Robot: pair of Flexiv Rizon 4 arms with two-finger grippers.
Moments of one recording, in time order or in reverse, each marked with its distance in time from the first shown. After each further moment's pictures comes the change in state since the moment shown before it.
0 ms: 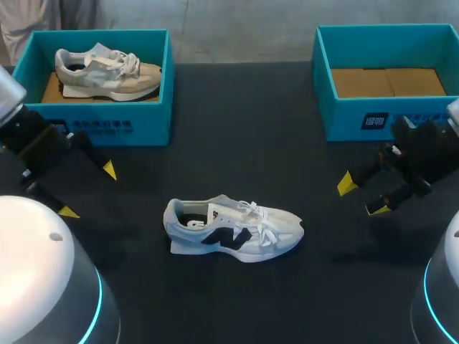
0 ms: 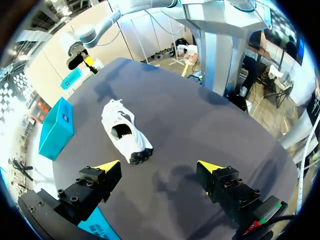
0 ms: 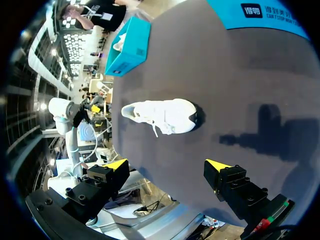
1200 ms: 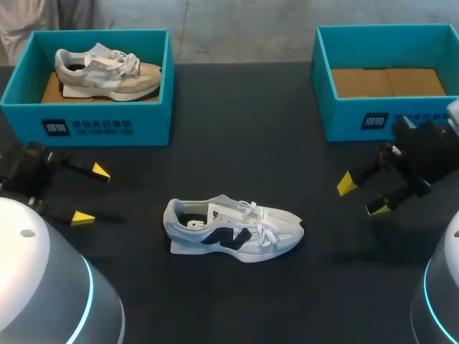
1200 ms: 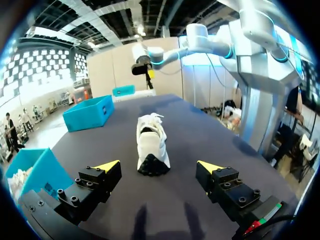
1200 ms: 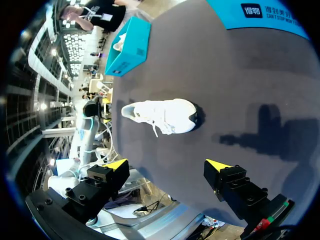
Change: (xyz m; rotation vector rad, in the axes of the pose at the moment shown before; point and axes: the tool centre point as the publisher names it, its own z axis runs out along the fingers) left arm -0.003 0.043 0.036 0.487 -0.300 -0.467; right arm 0.000 0.000 0.000 0.000 0.000 0.000
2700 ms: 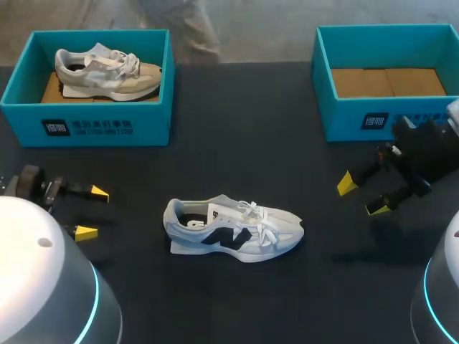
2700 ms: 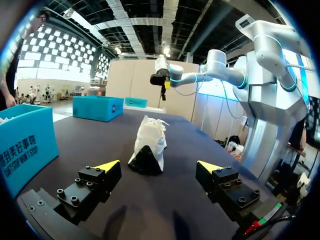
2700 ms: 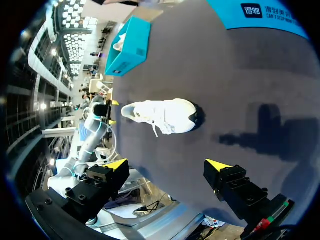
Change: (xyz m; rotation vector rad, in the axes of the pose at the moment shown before) left arm 0.017 0.036 0.014 0.197 -0.042 -0.256; right arm 0.000 0.000 0.000 0.000 0.000 0.000
